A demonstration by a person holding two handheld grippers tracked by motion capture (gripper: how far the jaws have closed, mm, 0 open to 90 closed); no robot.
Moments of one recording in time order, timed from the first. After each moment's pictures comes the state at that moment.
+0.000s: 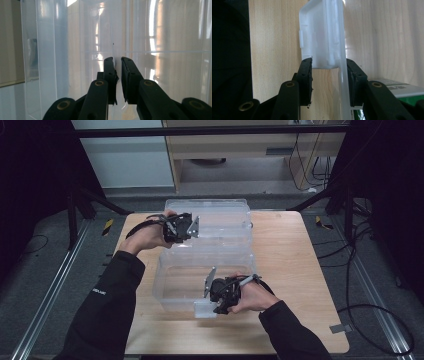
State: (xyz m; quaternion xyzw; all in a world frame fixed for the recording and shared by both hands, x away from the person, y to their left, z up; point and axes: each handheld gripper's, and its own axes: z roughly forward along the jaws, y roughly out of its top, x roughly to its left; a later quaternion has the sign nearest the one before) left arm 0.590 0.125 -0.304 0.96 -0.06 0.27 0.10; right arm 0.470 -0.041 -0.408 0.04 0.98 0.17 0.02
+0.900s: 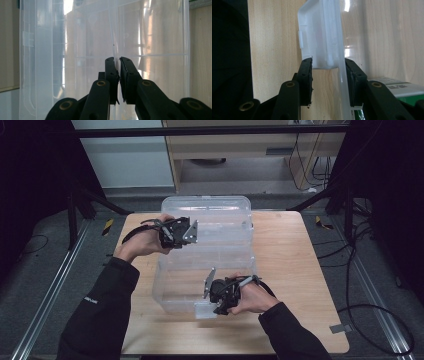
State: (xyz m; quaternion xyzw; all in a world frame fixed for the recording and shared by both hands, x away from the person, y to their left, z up) left arm 0.560 0.127 -0.294 0.95 -0.07 0.27 0.13; right arm 0.468 -0.040 -0.409 0.04 0.99 0.16 0.02
